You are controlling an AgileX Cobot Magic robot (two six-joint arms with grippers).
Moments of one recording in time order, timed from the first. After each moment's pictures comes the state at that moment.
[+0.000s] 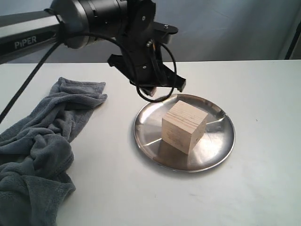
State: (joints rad) left arm -0.69 2.14 -1.87 0.08 1.06 -0.20; right arm -0.08 0.01 0.00 0.38 0.01 0.09
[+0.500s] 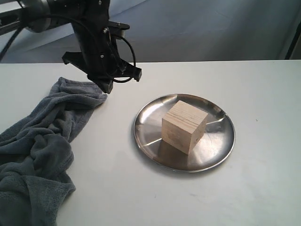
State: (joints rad) left arm -0.51 2.11 -1.85 0.09 1.22 -0.22; right arm -0.08 0.01 0.00 0.38 0.01 0.09
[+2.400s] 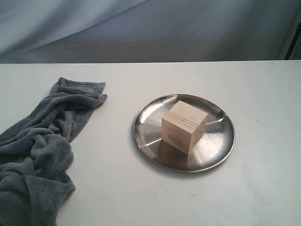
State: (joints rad) left arm 0.00 0.00 -0.52 0.11 0.65 -0.21; right arm -0.08 0.01 0.00 0.38 0.01 0.09
